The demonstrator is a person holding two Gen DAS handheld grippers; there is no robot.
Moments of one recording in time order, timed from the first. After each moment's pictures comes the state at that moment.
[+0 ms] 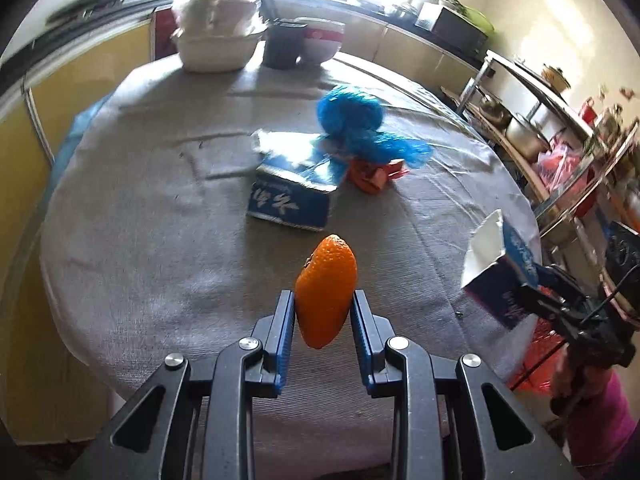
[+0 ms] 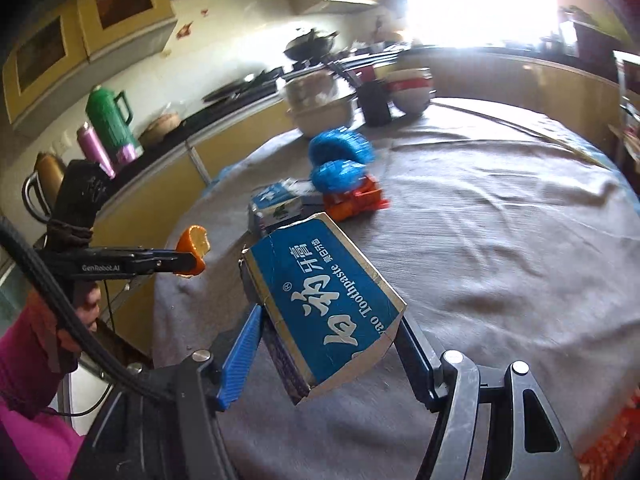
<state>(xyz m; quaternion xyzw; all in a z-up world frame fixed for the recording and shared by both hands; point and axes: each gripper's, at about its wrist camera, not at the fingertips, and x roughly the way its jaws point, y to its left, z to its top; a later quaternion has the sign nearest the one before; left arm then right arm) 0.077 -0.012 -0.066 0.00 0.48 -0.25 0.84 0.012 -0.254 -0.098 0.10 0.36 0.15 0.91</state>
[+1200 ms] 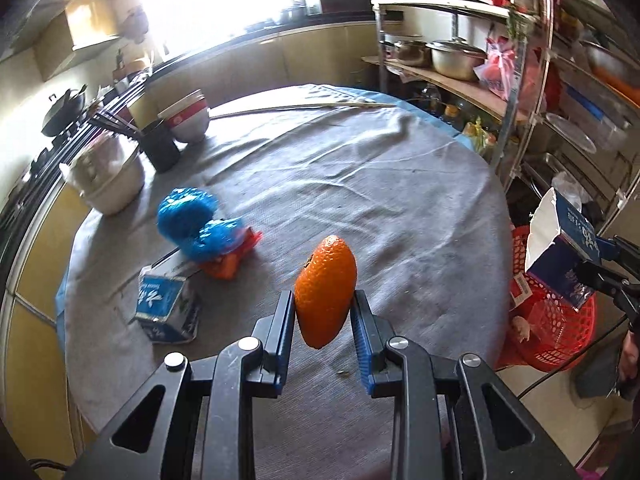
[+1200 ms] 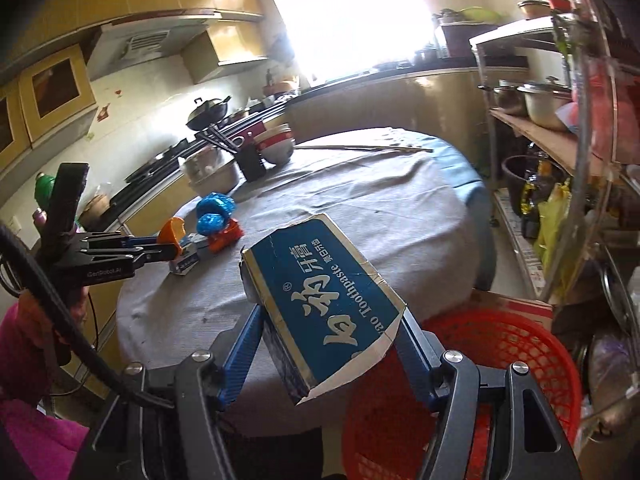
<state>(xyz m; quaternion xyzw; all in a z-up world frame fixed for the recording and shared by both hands) 0.024 -0.191 -0.020 0.22 0.40 -0.30 0.84 -0.135 -0.387 -0.066 0.17 0.31 -0.03 0.94</state>
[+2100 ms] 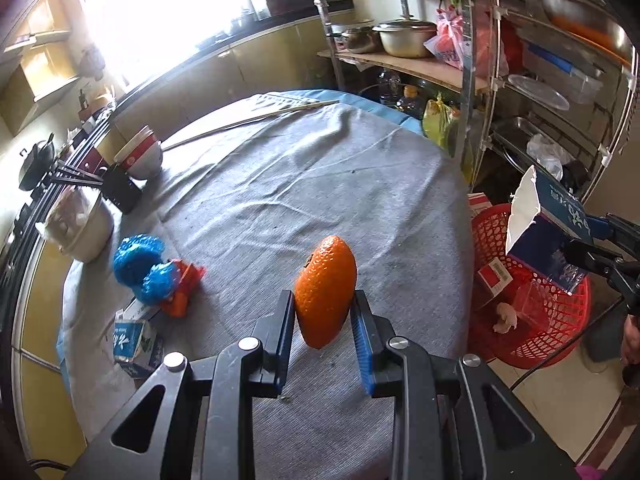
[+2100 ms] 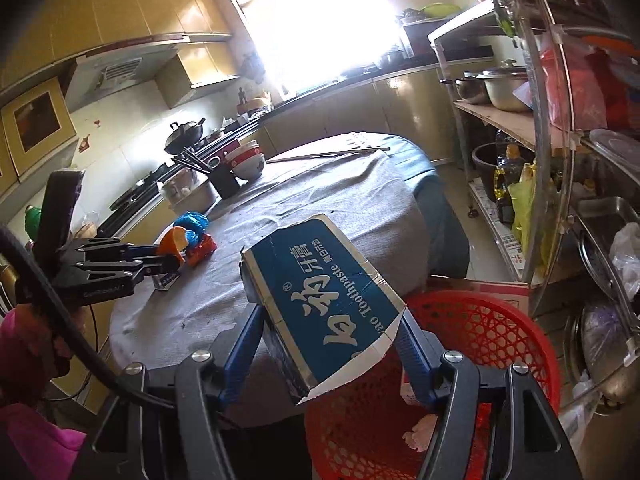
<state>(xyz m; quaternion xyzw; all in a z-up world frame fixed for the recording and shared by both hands) -0.009 -0.258 -0.024 0.29 0.38 -0.34 0.81 -0.168 -0.423 -0.078 0.21 0.29 -0.06 0.93</state>
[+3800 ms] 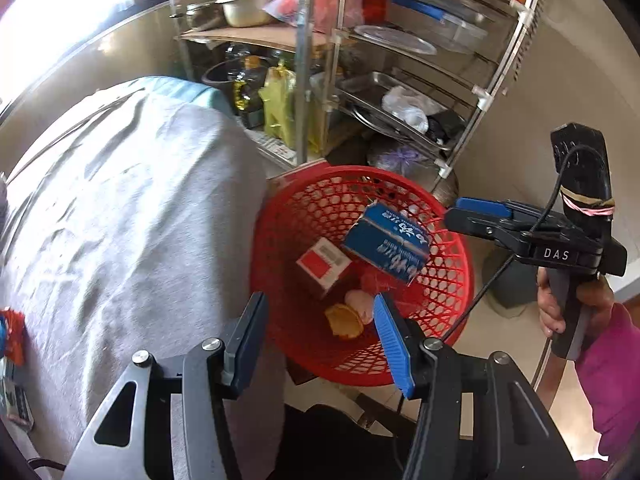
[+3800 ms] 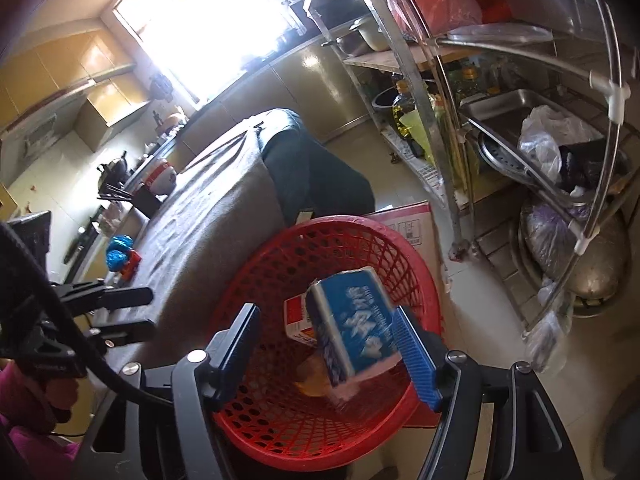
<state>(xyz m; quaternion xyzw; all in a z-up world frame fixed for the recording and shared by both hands) -0.084 -0.351 -0.075 0.28 0.44 -0.52 0.68 -0.252 -0.503 -0.137 0.32 0.32 -0.17 0.87</state>
